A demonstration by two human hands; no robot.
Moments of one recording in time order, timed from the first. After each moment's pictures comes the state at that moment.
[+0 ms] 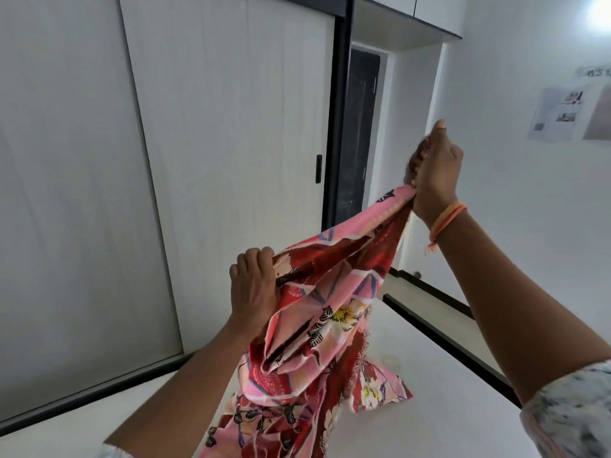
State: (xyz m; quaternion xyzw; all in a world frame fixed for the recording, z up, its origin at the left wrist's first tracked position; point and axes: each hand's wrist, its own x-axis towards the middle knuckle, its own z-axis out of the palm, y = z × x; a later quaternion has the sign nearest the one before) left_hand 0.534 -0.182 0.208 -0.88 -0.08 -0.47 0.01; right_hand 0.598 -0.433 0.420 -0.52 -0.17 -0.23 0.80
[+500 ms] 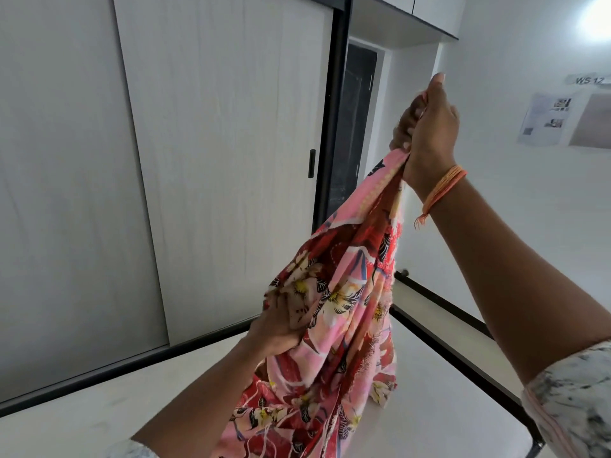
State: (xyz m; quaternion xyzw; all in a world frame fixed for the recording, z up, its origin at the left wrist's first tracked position) left_hand 0.531 -0.225 0.150 -0.97 -0.02 -0.03 -0.23; right_hand 0.571 -0.421 0.464 -0.47 -0.22 -0.19 0.83
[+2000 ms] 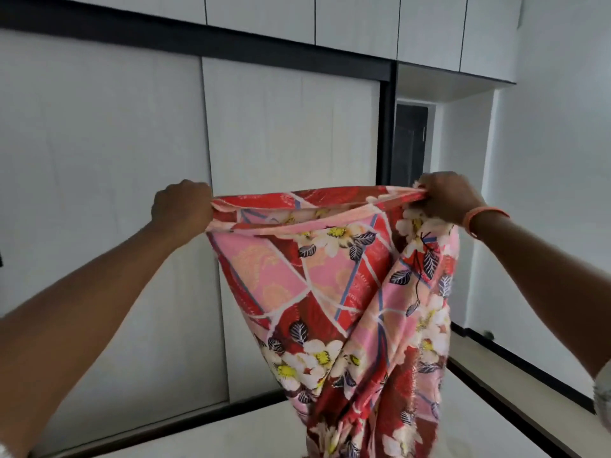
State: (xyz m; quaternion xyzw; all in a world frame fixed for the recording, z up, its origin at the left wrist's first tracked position) left_hand 0.455 -0.049 0.466 -0.89 -0.27 -0.36 0.09; right_hand 0.682 -0.434 0.479 -0.87 -0.31 -0.38 0.10
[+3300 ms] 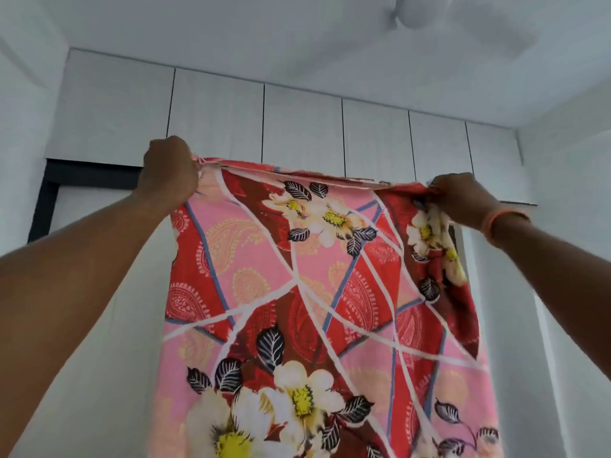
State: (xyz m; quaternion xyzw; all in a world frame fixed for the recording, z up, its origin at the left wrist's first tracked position) left_hand 0.340 -0.031 0.715 -0.70 -0.22 -0.68 0.02; right_hand 0.637 -0.390 0.696 -0.78 -0.33 -0.48 0.24
